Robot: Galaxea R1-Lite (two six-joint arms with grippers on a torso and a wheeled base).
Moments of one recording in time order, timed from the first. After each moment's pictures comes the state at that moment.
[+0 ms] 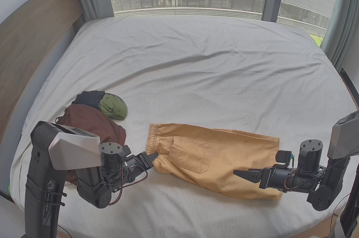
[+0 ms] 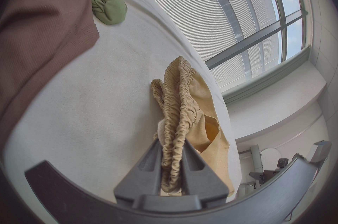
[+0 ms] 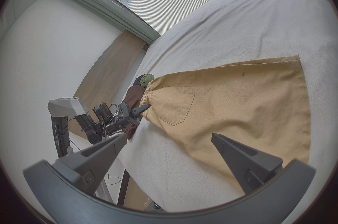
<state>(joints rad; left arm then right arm) -0.38 2.53 -0.65 -1.55 -0.20 -0.78 0.37 2.11 -0.14 -1.54 0.44 0.52</state>
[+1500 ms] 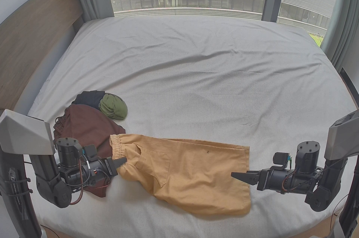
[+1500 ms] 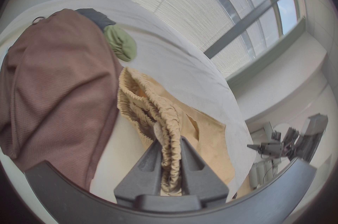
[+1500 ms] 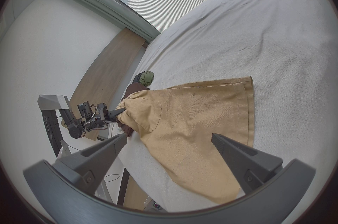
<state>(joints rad) -0.16 2.23 -0.30 -1.47 -0.40 -0.47 0.38 2.13 -0.15 -1.54 0.44 0.51</state>
